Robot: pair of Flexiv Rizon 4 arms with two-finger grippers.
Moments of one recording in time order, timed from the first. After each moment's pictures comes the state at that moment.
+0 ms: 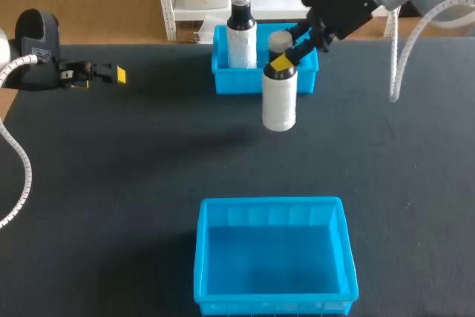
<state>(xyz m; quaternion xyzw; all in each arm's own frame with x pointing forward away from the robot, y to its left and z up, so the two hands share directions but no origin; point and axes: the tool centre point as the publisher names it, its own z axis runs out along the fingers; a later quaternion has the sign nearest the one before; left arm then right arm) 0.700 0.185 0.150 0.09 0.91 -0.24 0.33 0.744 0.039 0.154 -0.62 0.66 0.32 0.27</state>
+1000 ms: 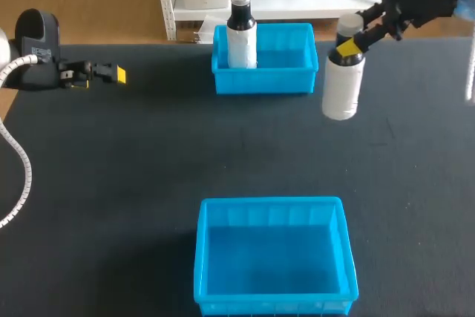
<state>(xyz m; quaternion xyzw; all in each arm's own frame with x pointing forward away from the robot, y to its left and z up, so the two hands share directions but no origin) 0.700 0.185 0.150 0.09 0.91 -0.24 0.33 0.729 -0.068 0.191 -0.57 0.71 0.27 0.29</state>
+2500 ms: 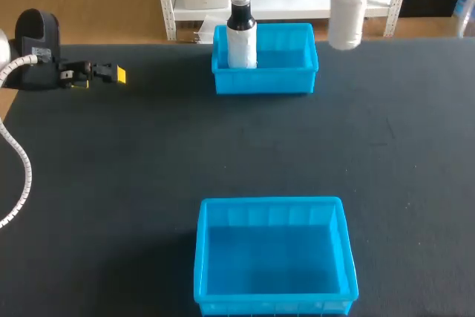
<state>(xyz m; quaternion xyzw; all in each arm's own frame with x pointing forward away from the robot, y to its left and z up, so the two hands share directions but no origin) 0.700 0.185 0.150 0.09 0.91 -0.24 0.33 0.859 -0.079 0.243 -0.57 0.73 0.19 0.34</state>
